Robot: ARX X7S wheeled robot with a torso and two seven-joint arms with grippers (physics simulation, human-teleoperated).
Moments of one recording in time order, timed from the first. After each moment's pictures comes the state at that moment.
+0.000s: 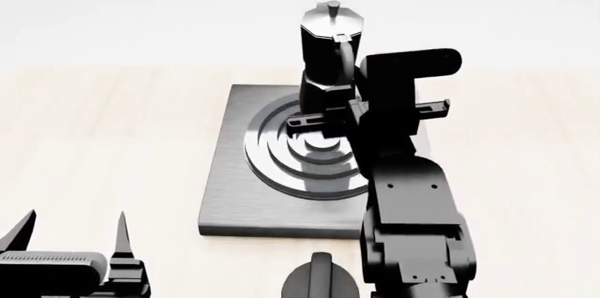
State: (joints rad) left arm -0.21 -0.29 0.29 0.04 -0.21 -0.10 -0.35; right arm 1.18 0.01 -0.23 1.31 0.25 -0.18 -0.18
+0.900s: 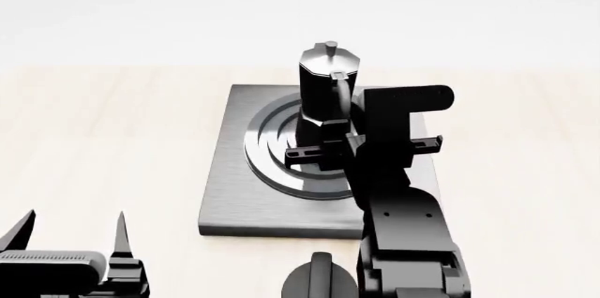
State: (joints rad) left arm -0.22 -0.30 0.30 0.03 -0.23 -0.10 -0.36; right arm 1.11 0.01 -0.29 1.31 0.33 -0.15 -0.17
